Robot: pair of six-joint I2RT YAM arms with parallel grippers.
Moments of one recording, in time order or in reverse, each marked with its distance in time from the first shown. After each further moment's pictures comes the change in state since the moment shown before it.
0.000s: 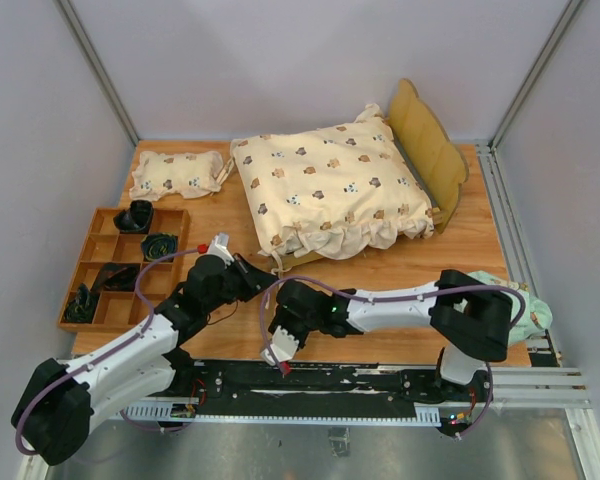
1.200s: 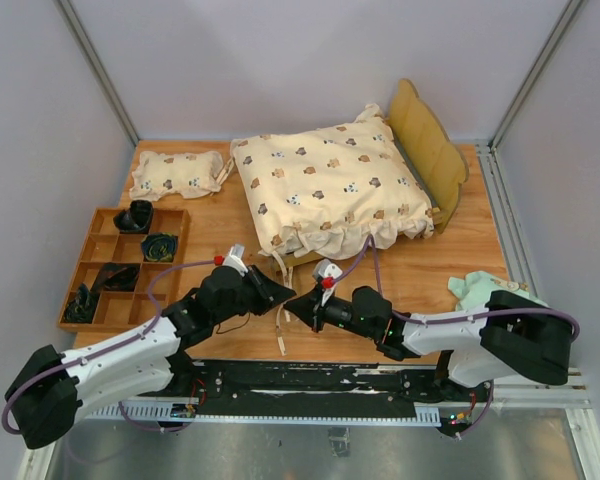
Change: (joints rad) left arm -0.225 0.000 0.023 -0.028 -0.087 -0.208; right arm -0.054 -0.297 -0.502 1.014 0.111 1.651
